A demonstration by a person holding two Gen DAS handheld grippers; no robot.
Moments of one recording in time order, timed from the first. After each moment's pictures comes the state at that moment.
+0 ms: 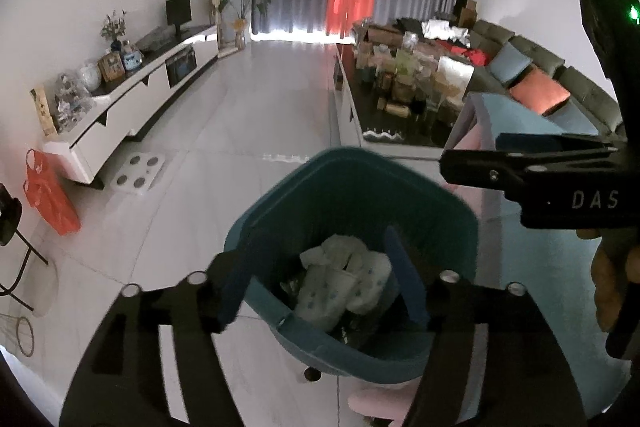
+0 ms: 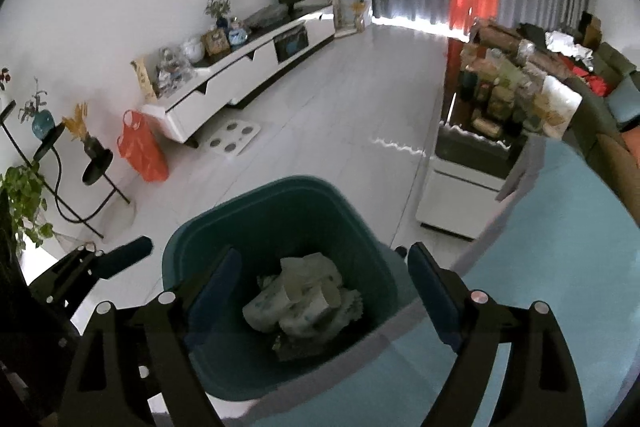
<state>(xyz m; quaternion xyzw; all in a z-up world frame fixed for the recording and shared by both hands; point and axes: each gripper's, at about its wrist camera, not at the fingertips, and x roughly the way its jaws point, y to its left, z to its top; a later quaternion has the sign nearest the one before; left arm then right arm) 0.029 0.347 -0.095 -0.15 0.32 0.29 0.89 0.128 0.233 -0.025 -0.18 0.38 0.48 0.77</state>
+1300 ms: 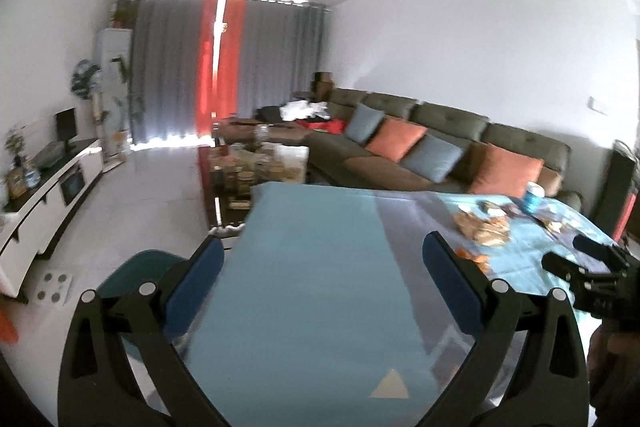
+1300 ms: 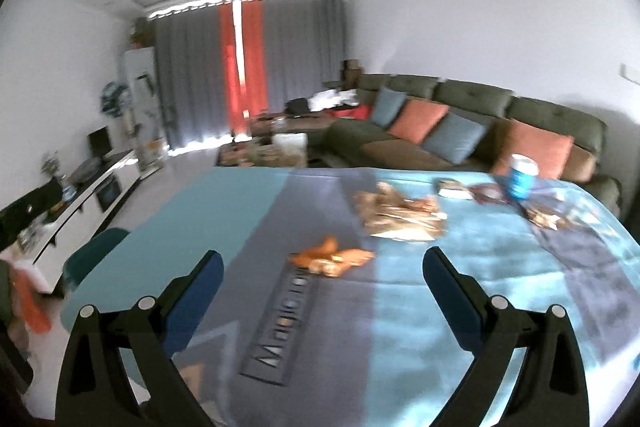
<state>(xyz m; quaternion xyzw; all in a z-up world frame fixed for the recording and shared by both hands) -0.018 0.078 0.057 -0.05 0.16 0.06 0.98 0.035 -0.188 0.005 0.00 0.22 0.15 0.96</state>
